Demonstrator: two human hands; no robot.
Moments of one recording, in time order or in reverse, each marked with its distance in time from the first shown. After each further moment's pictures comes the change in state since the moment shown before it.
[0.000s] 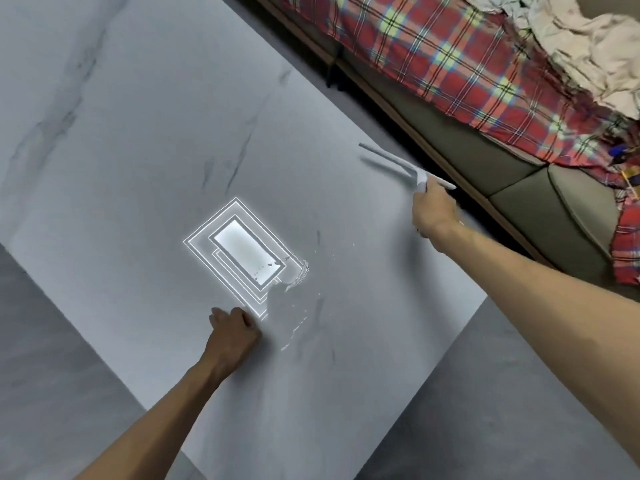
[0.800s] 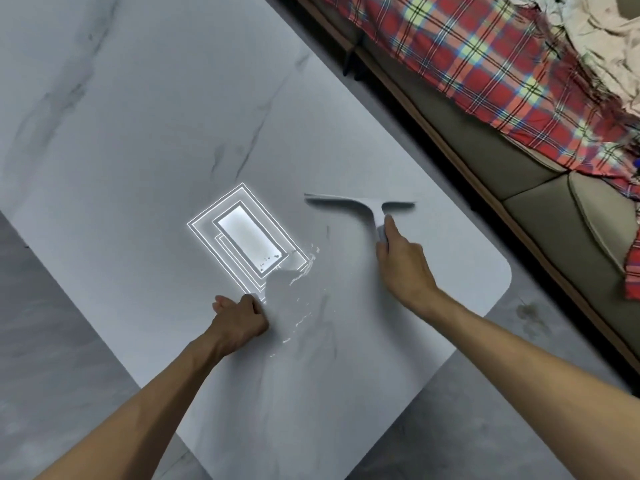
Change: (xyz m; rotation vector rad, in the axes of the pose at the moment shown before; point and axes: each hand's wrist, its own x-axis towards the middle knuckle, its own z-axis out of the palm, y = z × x) left_hand 0.017 0.003 -0.006 0.000 -0.222 -0.123; right_hand -0.090 0.011 0.041 -0.209 -0.265 -0.259
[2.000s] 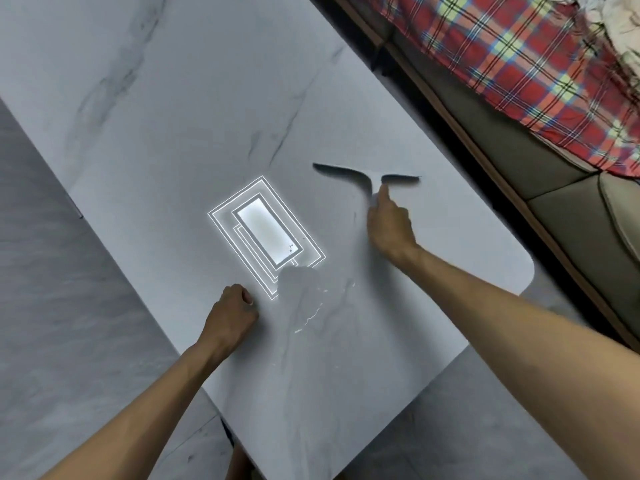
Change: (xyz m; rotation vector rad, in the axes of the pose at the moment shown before) left_hand -0.058 -0.043 -0.014 -0.136 0.297 0.086; right_hand 0.028 -0.053 0.033 -0.049 0.026 0.022
